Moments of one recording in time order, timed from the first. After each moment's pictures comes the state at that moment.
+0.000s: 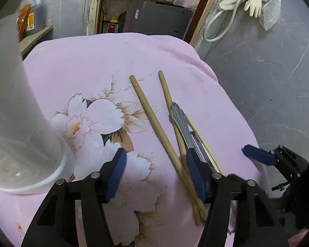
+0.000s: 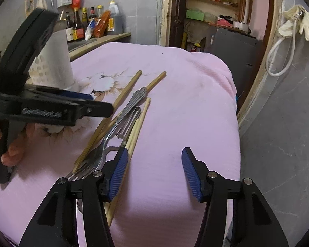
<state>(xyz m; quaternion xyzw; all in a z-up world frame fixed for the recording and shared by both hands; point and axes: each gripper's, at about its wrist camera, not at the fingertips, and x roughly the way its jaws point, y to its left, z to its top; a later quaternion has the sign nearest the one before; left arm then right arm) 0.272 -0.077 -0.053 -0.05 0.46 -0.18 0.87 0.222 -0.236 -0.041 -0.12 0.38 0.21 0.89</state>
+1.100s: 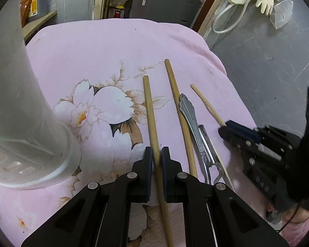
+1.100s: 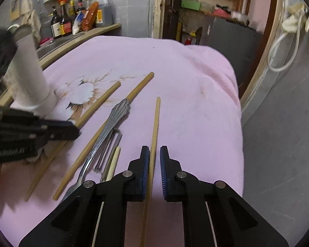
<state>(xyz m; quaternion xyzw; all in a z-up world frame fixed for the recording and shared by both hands) 0.277 -0.068 -0.055 -0.05 0.51 -0.16 0.84 0.286 -0.223 -0.046 -0.12 0.43 0.19 0.88</state>
